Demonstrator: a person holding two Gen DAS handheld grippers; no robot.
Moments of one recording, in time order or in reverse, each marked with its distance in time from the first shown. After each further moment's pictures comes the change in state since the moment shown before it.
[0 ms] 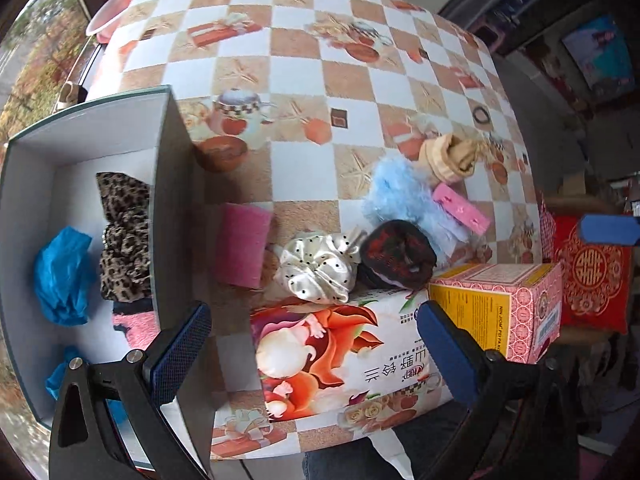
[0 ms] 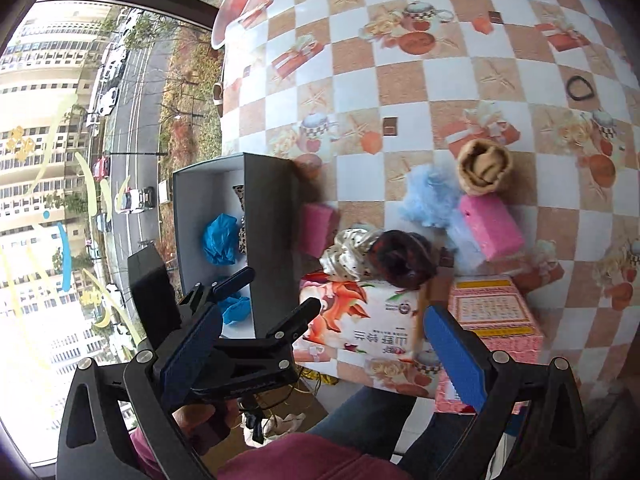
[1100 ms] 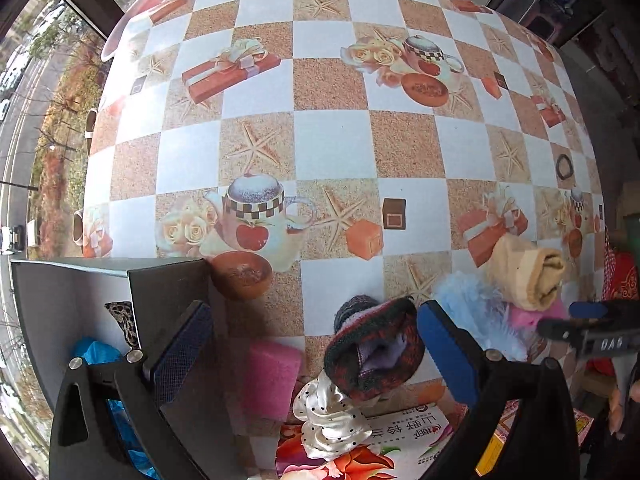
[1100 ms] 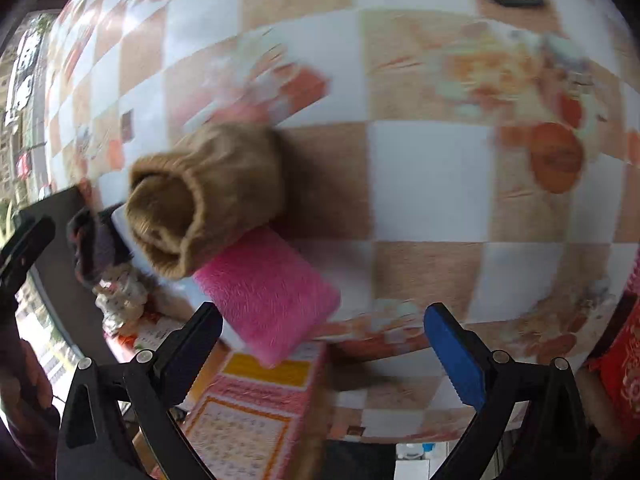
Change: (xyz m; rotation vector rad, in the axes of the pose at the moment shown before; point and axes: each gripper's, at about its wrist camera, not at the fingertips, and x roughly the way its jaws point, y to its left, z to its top) left arm 0.037 0.007 0.108 -0.041 0.034 0.226; right arm 0.085 -0.199 0.068 0.137 0.183 -0.316
